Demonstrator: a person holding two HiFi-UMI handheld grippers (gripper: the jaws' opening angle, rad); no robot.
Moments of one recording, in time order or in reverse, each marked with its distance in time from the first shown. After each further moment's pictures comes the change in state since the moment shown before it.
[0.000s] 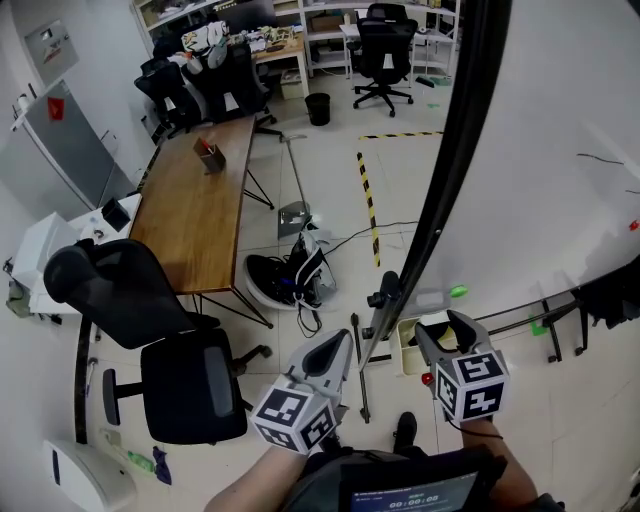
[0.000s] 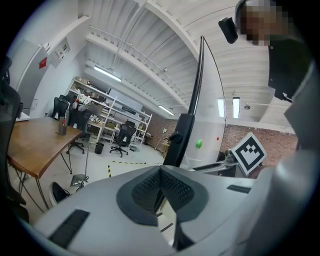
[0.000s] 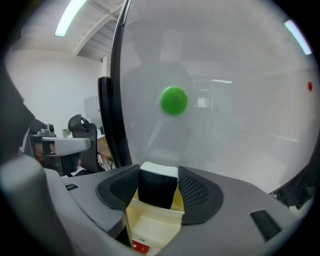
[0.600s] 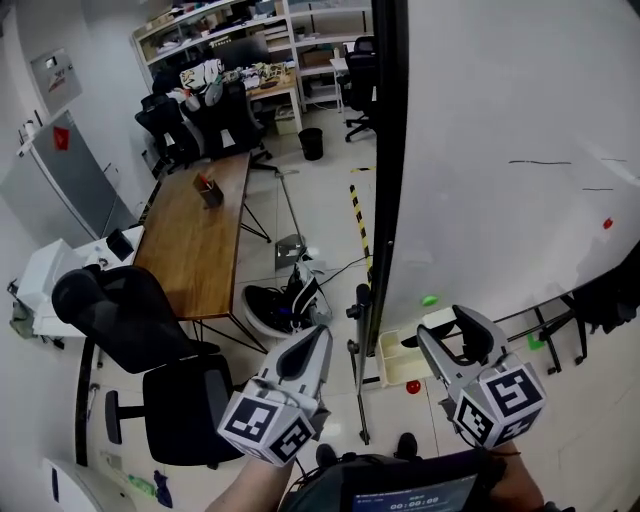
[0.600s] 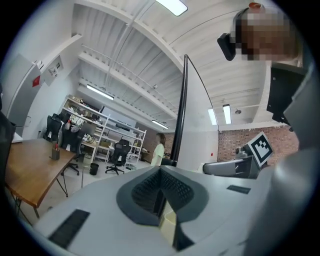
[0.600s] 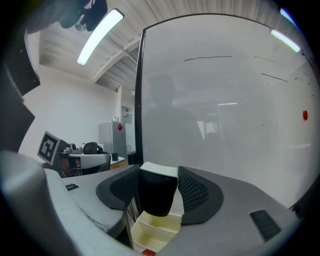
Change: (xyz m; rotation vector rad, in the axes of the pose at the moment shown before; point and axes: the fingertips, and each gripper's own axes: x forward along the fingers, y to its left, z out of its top) left arm -0.045 -0.066 0.098 0.104 -0.182 -0.036; right arm -0.134 0.016 0.106 -0.026 -0.330 0.106
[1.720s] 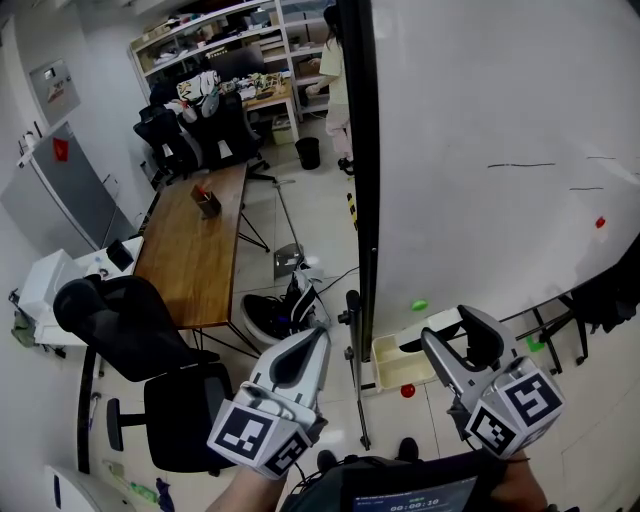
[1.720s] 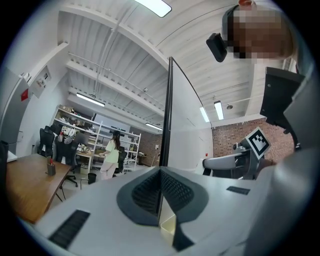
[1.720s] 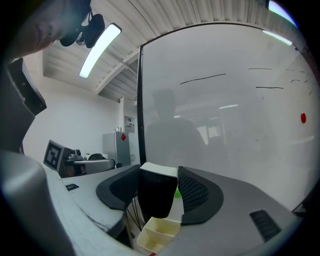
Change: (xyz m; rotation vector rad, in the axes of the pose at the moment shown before) left arm -0.002 -0.034 0.036 0.105 -0.028 -0.037; right arm -0.032 -0.002 0.039 0.041 -0.098 0.040
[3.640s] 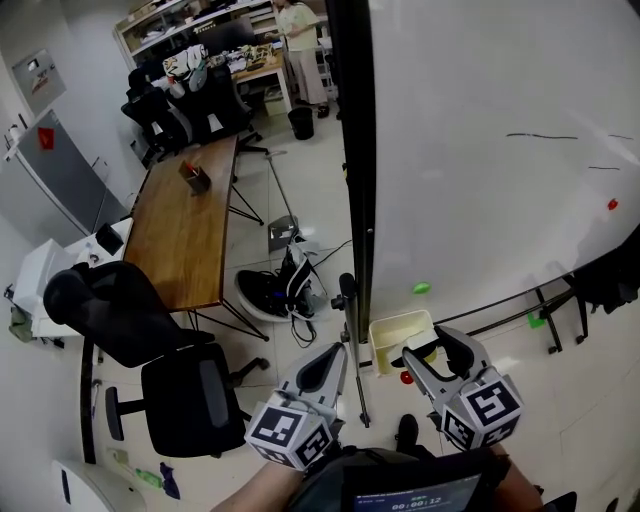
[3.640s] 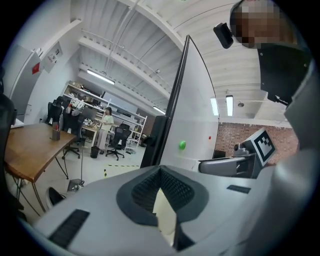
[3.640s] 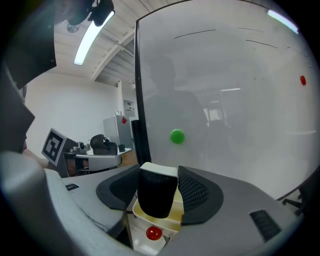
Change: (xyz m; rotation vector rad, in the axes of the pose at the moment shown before) left arm 0.016 0.004 -0.133 -0.159 0.191 0.024; right arm 0.023 -0.011 -0.133 0.010 0.189 0.022
